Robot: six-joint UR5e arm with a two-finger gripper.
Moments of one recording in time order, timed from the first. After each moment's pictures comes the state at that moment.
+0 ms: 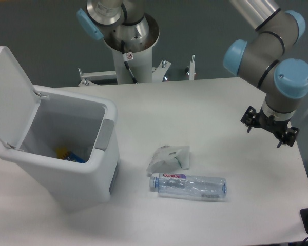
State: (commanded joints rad) arm 2.77 -2.07 -1.45 -1.11 1.65 1.41
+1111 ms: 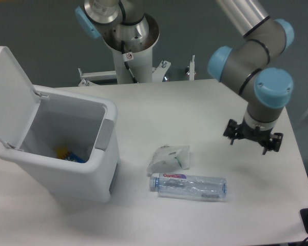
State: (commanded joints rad) arm 2.65 -2.06 -1.50 -1.06 1.57 1.00
